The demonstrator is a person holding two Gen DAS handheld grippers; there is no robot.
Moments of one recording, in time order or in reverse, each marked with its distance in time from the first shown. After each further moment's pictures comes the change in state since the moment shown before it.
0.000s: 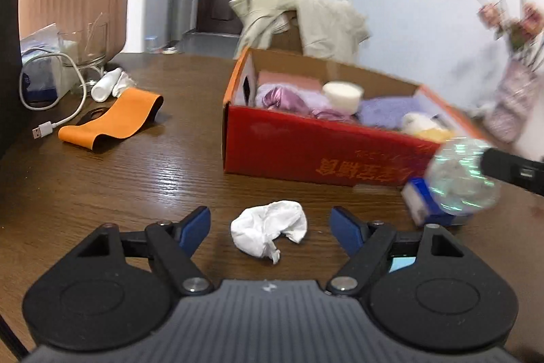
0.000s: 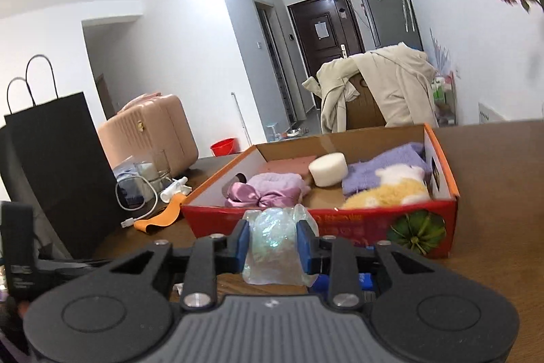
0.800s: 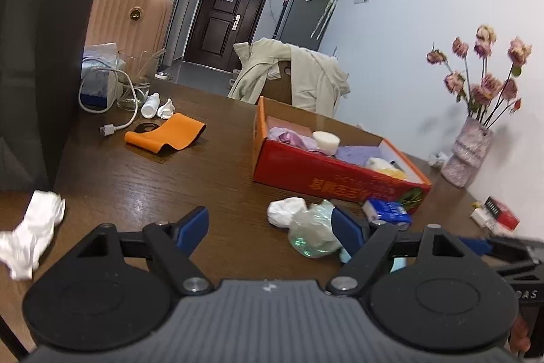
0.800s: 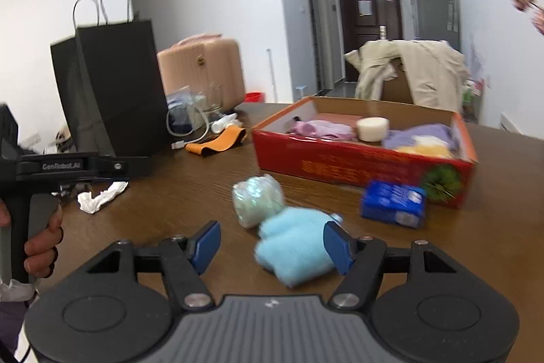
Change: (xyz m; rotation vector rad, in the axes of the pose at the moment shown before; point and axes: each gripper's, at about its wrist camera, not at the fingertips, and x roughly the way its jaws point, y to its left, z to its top) left arm -0.135 0.081 -0.030 -0.109 -0.158 -0.157; right arm -0.061 0.080 -0.035 -0.219 0.168 0.031
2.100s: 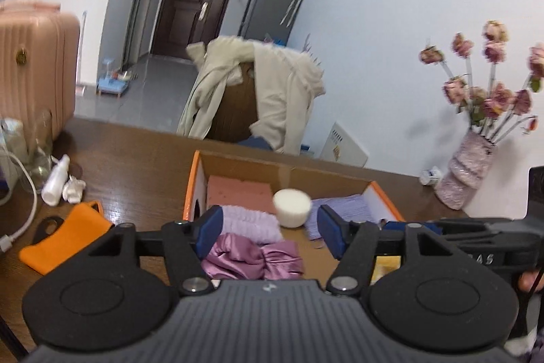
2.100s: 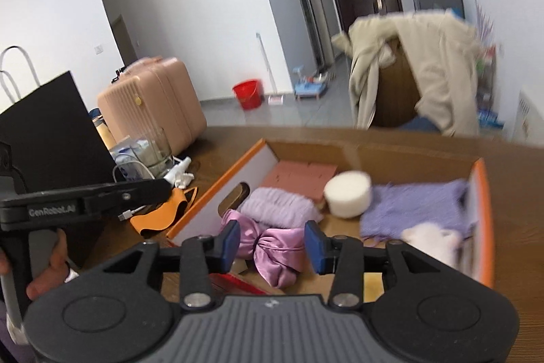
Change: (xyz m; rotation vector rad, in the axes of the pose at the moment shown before) left arm 0.147 -0.070 0.134 0.065 0.046 -0.093; right arm 0.112 -0.133 0.149 0.127 0.071 0.058
